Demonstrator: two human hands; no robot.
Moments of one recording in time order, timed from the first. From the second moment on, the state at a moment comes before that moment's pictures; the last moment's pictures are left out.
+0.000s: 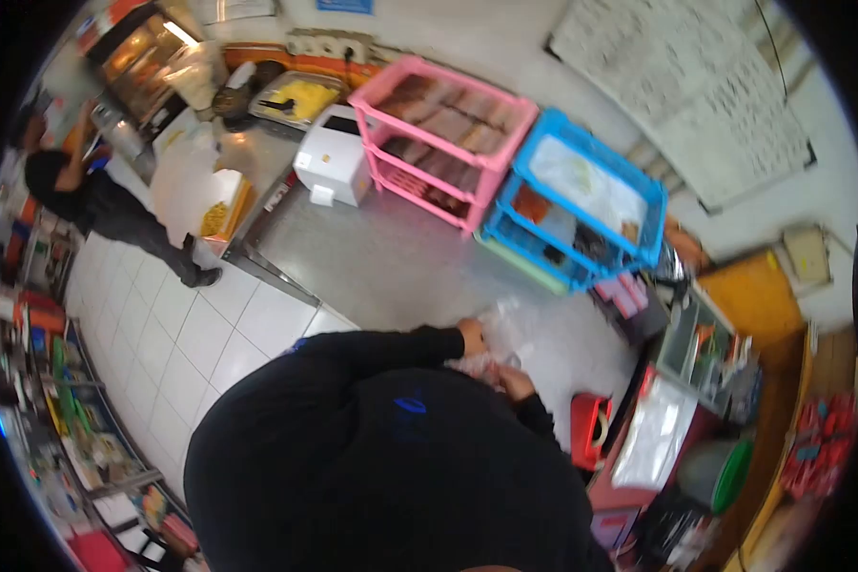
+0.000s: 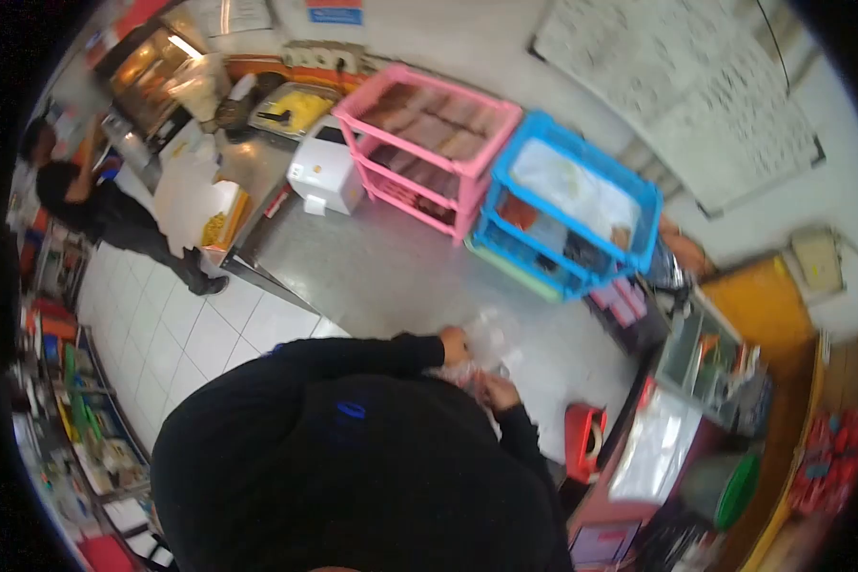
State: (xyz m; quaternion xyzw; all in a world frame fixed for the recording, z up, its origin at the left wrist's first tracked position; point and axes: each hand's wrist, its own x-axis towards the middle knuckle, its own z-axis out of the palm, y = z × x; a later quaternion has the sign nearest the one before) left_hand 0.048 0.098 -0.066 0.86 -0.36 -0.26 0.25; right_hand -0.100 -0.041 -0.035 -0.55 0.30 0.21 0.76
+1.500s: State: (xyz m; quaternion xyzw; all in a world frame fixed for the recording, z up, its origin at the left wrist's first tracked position) left_hand 0.049 0.119 -0.056 0.61 0.01 -0.57 0.55; right_hand -0.105 -0.007 0.005 -0.72 0.04 0.09 0.69
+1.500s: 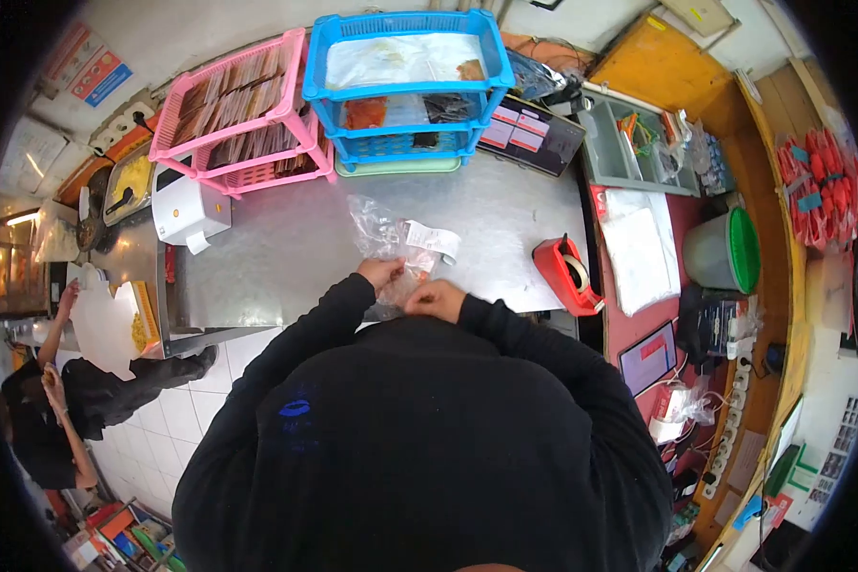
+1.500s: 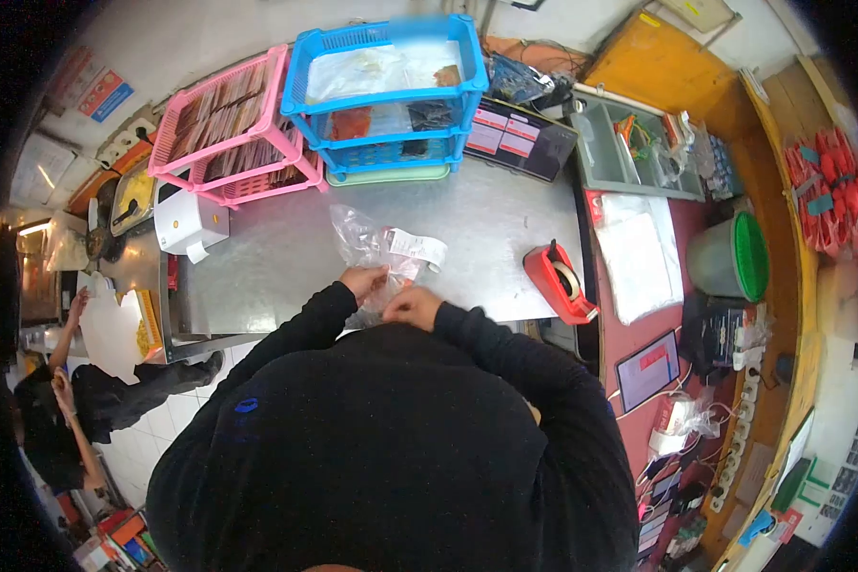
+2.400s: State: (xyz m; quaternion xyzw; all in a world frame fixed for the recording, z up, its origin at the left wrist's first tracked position) left_hand -0.017 0.062 -0.075 0.78 -0.27 -0.32 0.48; right_hand -0.410 -0.261 0.022 -0.73 0.42 -0.06 0.54
